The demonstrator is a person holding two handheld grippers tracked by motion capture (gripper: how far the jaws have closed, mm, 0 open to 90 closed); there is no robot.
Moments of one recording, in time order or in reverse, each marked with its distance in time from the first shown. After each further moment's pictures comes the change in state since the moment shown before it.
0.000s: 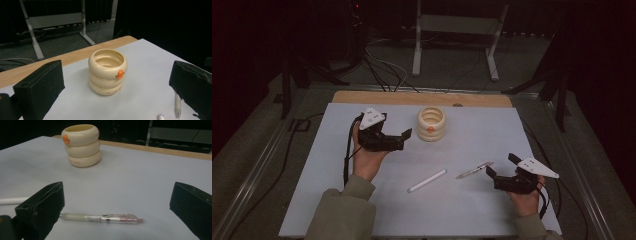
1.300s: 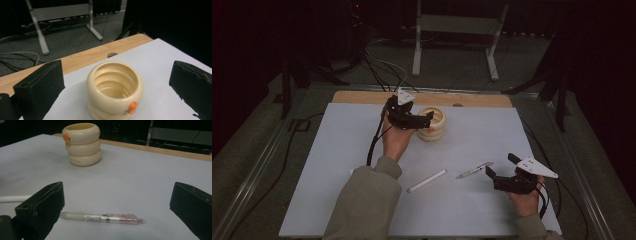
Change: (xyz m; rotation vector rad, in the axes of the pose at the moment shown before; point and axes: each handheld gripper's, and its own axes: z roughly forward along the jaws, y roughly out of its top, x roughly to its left) left arm -0.002 0.024 0.099 0.078 0.093 -0.016; right arm 0.001 0.000 0.001 0.008 0.004 -0.017
